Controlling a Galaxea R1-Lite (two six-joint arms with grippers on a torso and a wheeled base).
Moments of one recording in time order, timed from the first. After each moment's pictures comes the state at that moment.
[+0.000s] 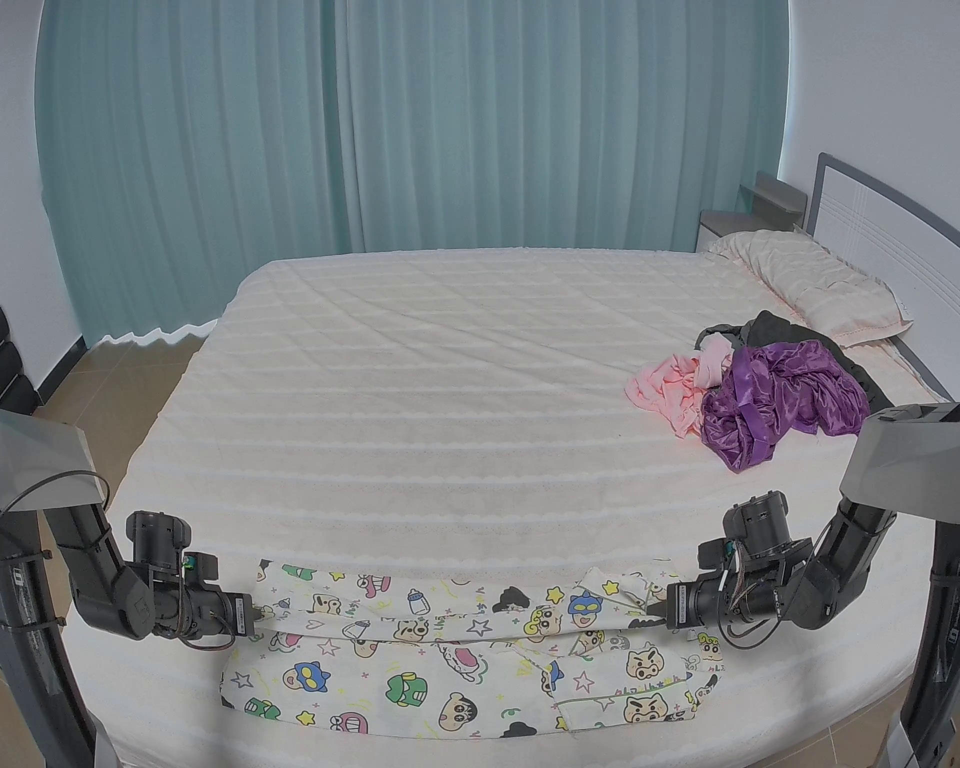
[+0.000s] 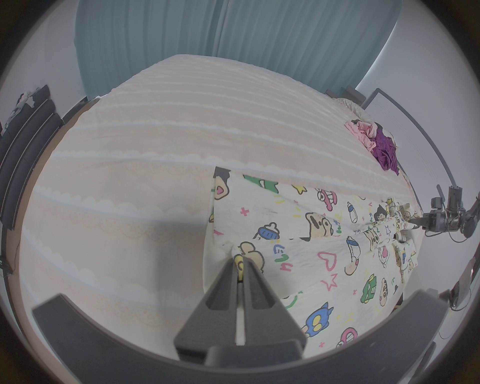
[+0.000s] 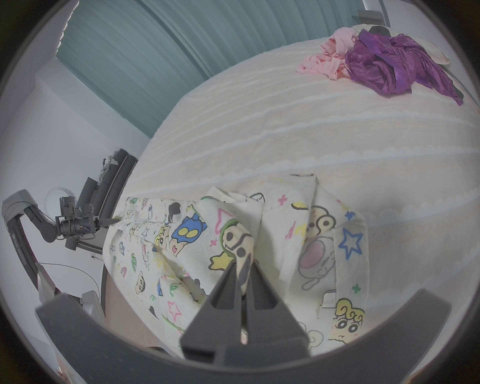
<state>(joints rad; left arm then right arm) 0.11 2.22 -0.44 -0.83 -0.29 -0.02 0.30 2.23 -0.57 -0.78 0.29 0.31</state>
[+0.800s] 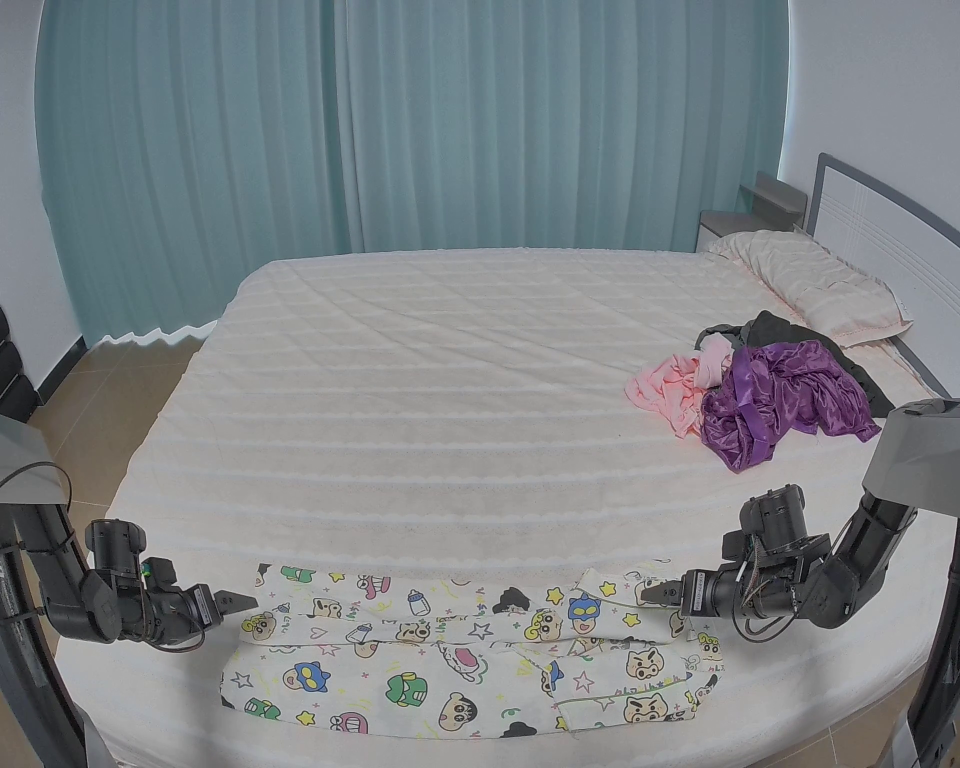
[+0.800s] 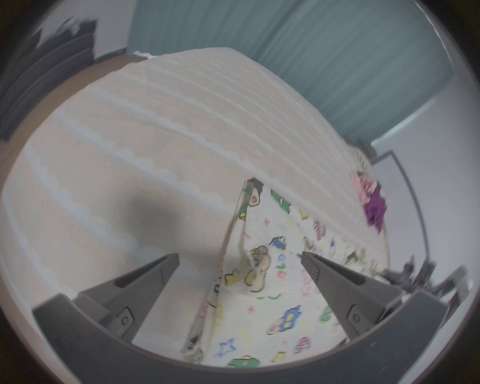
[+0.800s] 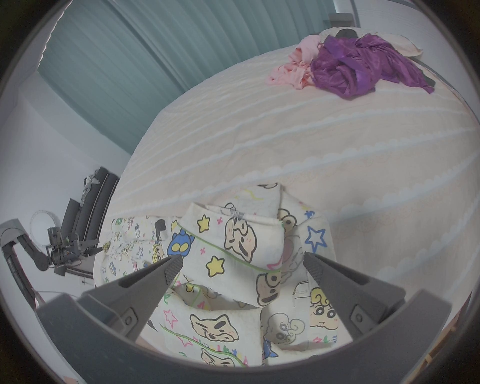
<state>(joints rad) 0.27 2.20 -0.36 -0.89 -0.46 -0.24 0.29 2.15 -0.51 -0.78 0.16 0.42</state>
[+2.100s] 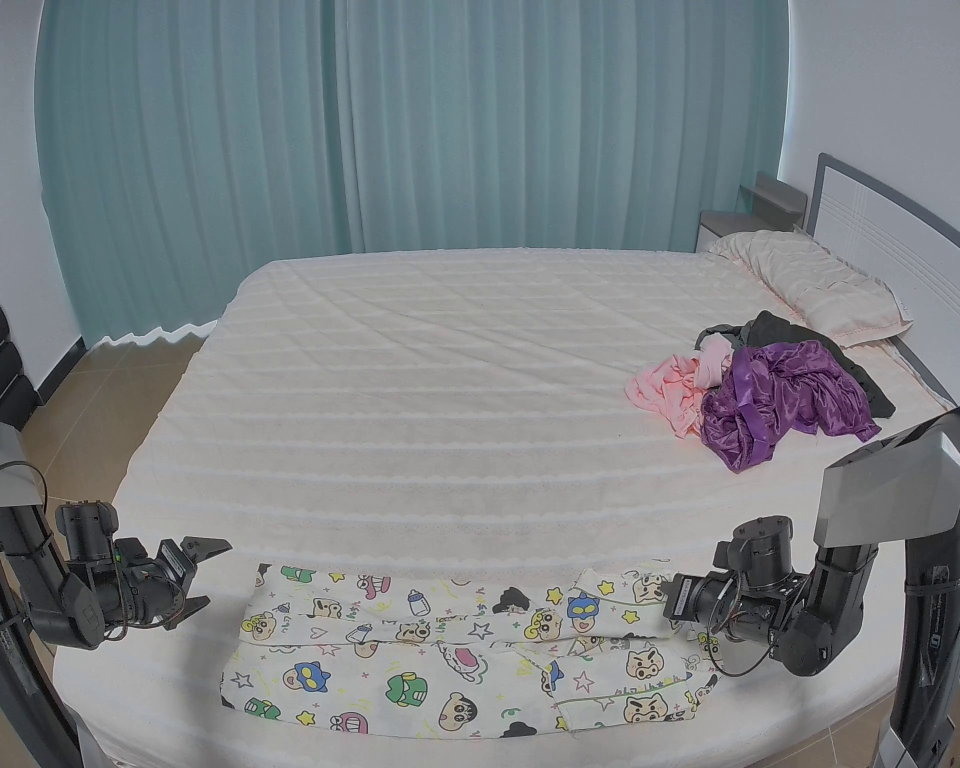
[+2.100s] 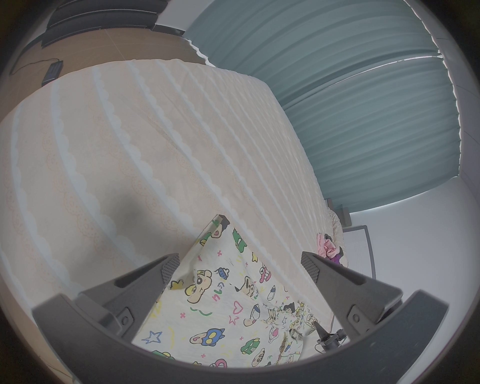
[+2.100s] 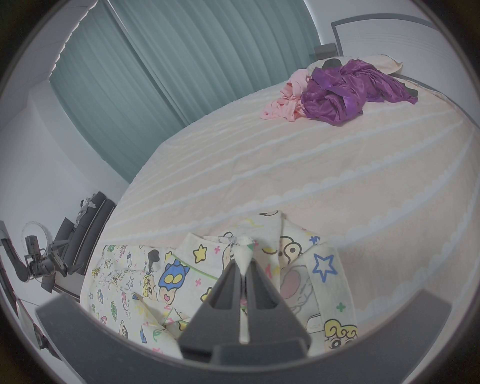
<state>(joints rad) 0.30 2.08 -0.28 -1.10 -0.54 -0.78 0.36 2.32 -0.38 -1.31 -0.02 0.50</state>
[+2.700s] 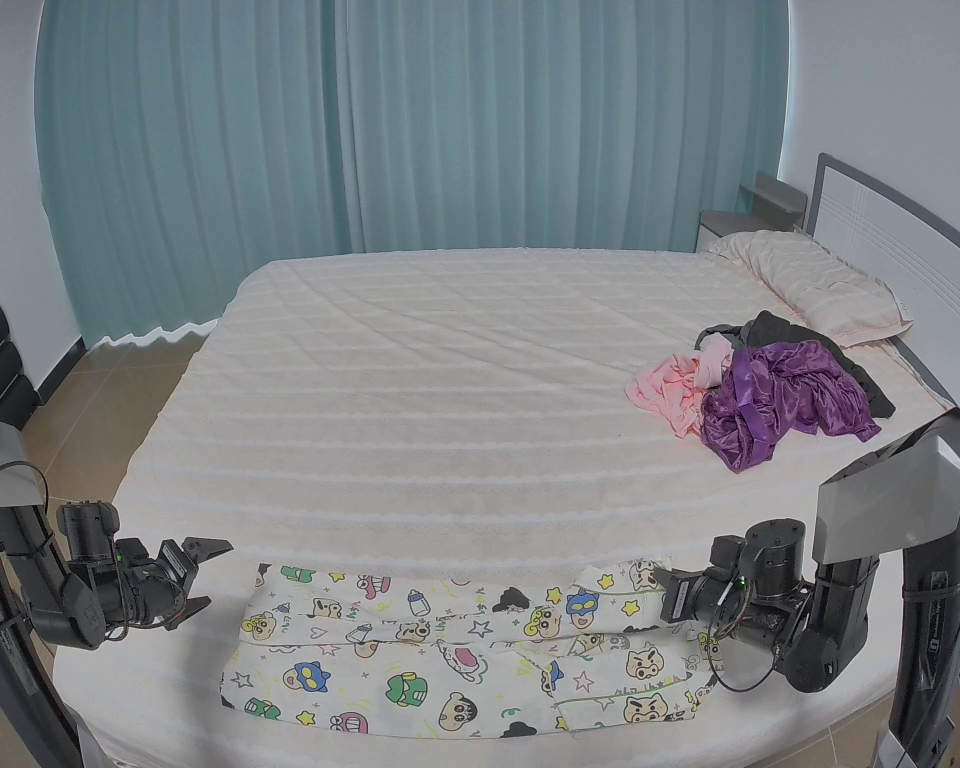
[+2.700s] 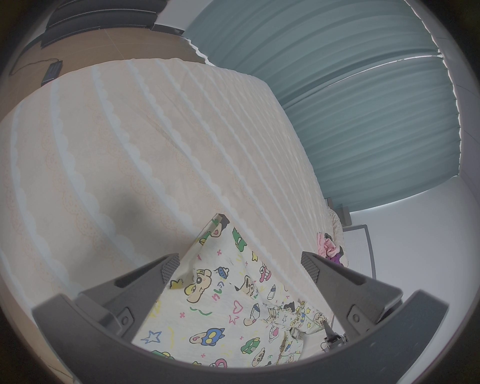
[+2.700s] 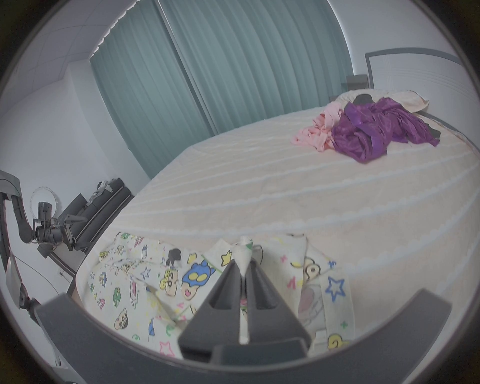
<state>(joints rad) 0.29 2.09 -0.28 -1.10 -0.54 -0.78 0.40 2.32 -0.30 -1.55 0.00 0.34</state>
